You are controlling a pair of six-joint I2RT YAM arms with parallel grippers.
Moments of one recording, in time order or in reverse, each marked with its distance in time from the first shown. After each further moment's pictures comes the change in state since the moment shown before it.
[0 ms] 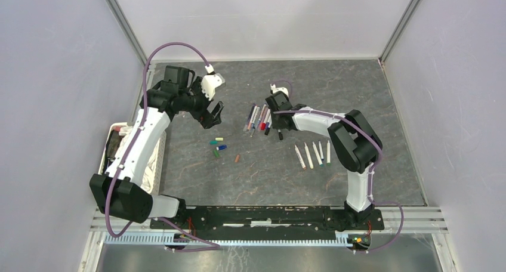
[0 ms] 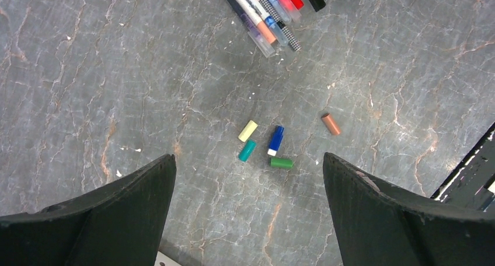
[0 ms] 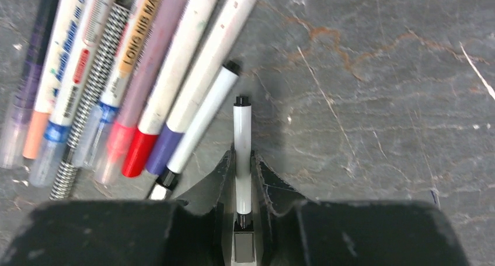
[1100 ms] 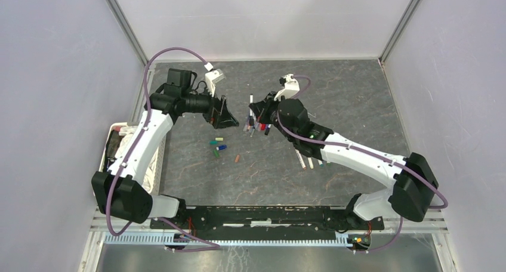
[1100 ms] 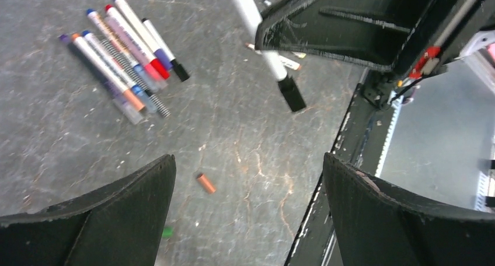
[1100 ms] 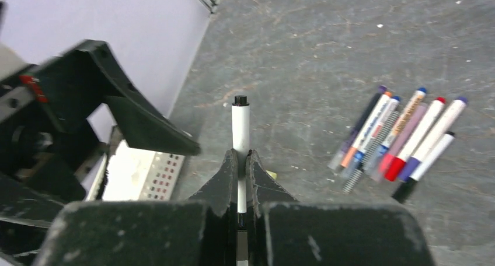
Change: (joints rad) left arm -0.006 0.003 -0.063 0.131 0.417 -0.327; right arm 0.232 -0.589 -0.246 0.415 0.021 0.273
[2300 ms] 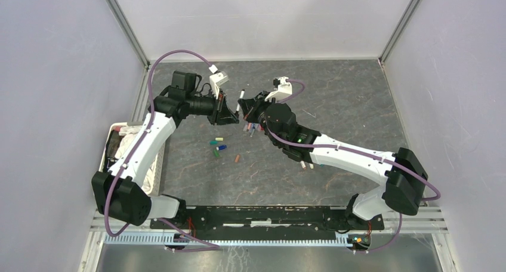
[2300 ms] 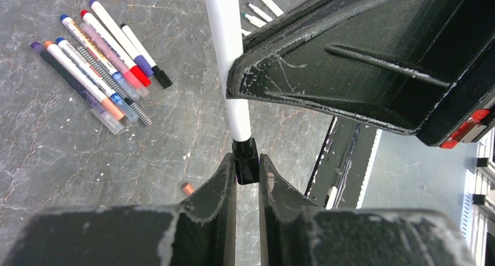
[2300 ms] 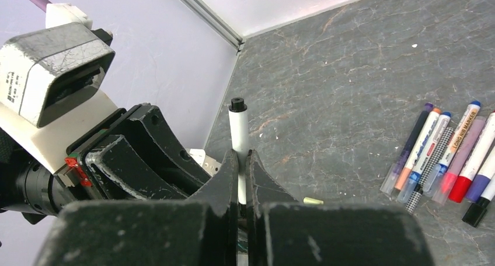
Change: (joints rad) left arm -0.053 -0.018 -0.054 0.092 0.026 -0.090; right arm 0.152 0.077 0.078 0.137 0.222 0.084
